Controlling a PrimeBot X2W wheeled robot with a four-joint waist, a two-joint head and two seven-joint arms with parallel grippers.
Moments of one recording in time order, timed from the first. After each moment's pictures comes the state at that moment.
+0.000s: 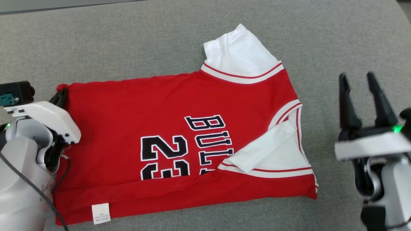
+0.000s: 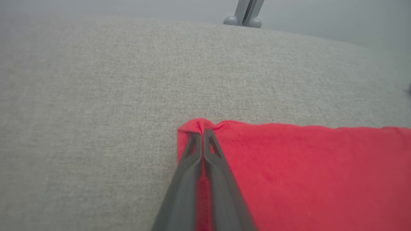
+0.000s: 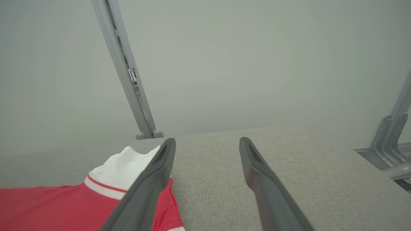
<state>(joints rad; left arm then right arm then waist) -0.67 0.36 -0.26 0.78 -0.63 -0.04 0.06 -0.29 -0.06 0.00 0.09 0.26 0.13 -0.19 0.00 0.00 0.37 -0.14</state>
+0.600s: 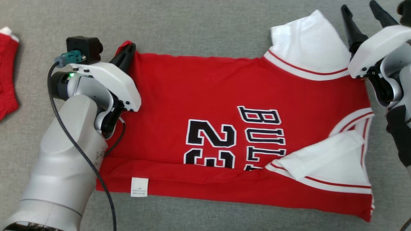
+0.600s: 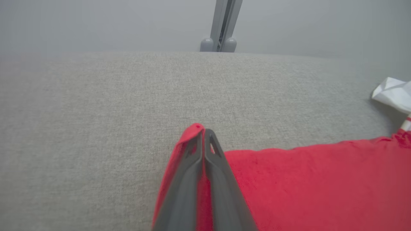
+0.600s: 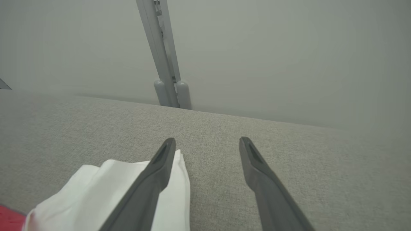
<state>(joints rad) -0.87 0.17 -0.40 0.81 -0.56 -0.09 0.01 -0.97 -0.27 0.27 0.77 0.40 0.13 -0.01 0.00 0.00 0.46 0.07</state>
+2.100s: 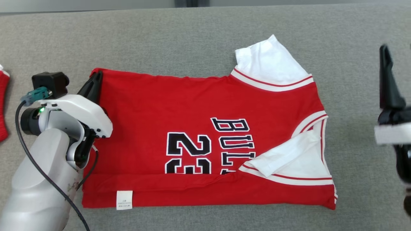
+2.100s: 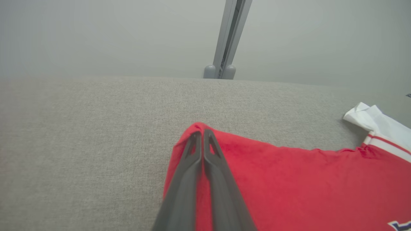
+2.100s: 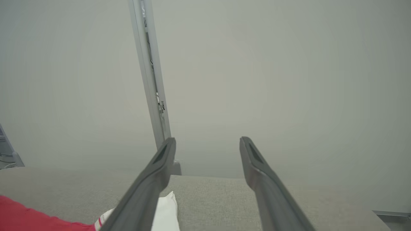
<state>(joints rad) -0.68 0.30 -0.38 0.65 -0.65 -0.02 -0.03 -0.41 -0.33 0.05 0.13 0.44 0.13 -0.24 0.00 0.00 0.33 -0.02</state>
